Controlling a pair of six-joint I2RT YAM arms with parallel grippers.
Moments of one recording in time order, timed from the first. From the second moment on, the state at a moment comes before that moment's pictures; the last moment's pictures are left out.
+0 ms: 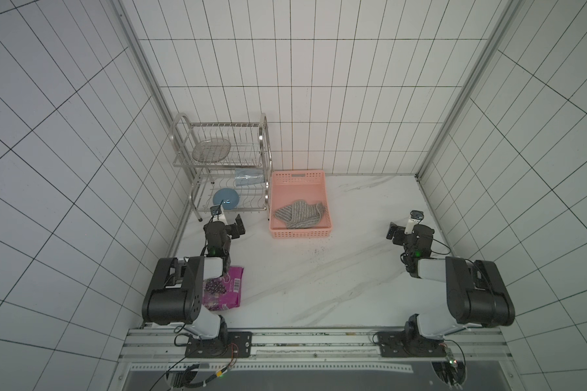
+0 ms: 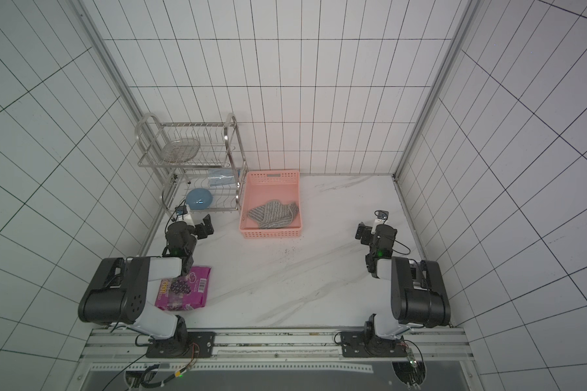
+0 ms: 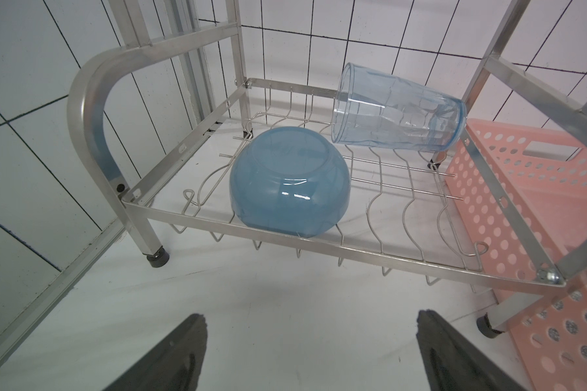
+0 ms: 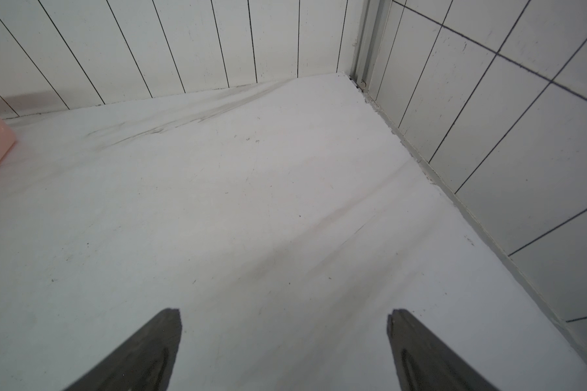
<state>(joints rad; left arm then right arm) 0.03 1.55 0.45 0.79 -0.10 -0.13 -0.03 1.53 0.43 0.70 0.08 0.05</state>
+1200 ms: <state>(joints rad) -0.02 1.05 0.63 0.12 -0.23 -0.47 0.42 1.32 1.04 -0.40 0.31 0.37</state>
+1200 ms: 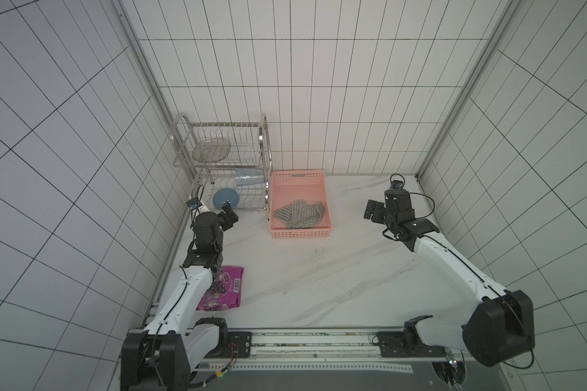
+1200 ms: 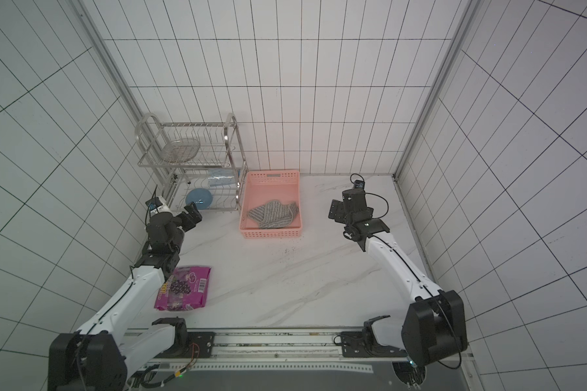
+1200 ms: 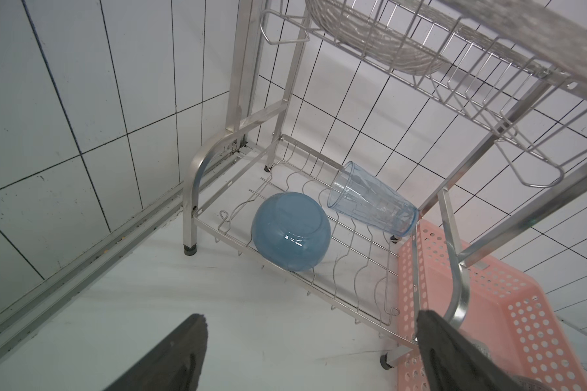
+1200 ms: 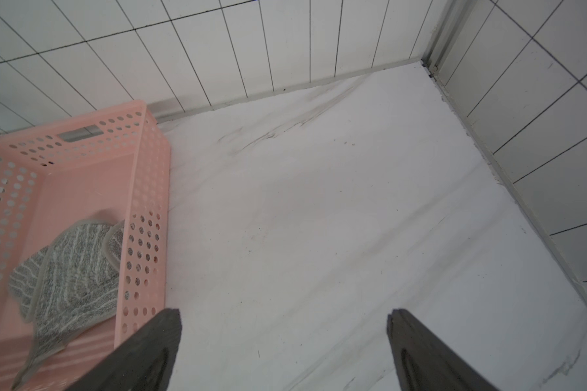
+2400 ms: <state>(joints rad) -0.10 0.93 0.64 -0.02 -0.15 -0.58 0.67 2.00 1.87 -0.91 0.27 0.40</state>
